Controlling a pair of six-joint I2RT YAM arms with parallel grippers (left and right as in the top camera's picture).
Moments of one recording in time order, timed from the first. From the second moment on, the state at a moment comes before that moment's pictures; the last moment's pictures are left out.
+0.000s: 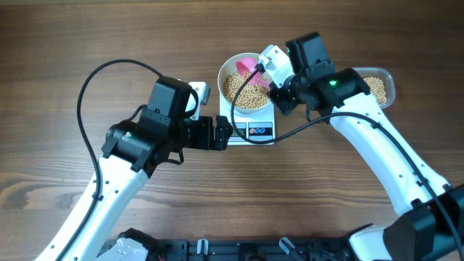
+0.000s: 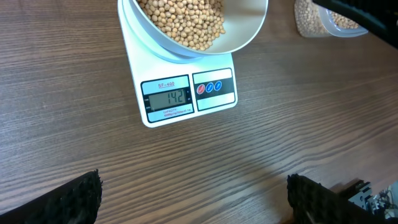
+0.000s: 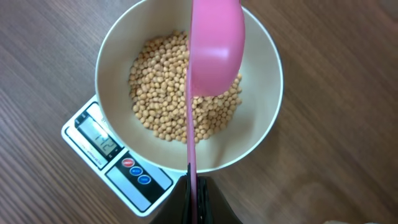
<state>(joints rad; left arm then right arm) -0.44 1.23 1.11 -0.87 0.26 -0.36 0.42 1.60 1.37 -0.76 -0.11 -0.39</state>
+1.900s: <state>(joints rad) -0.44 1.23 1.11 -0.87 0.26 -0.36 0.42 1.59 1.38 -0.71 -0.04 -0.47</state>
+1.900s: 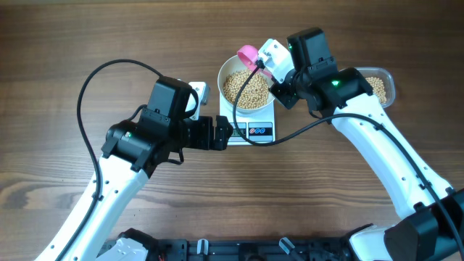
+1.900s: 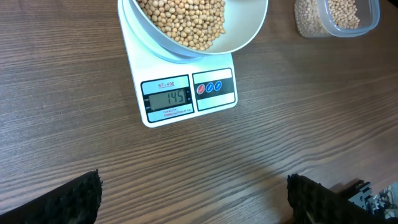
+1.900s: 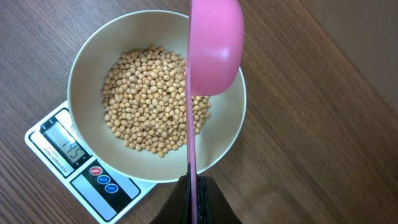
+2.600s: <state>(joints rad) -0.44 1.23 1.11 -0.87 0.26 -0.36 0.43 1.59 1.38 -0.74 -0.04 -0.47</state>
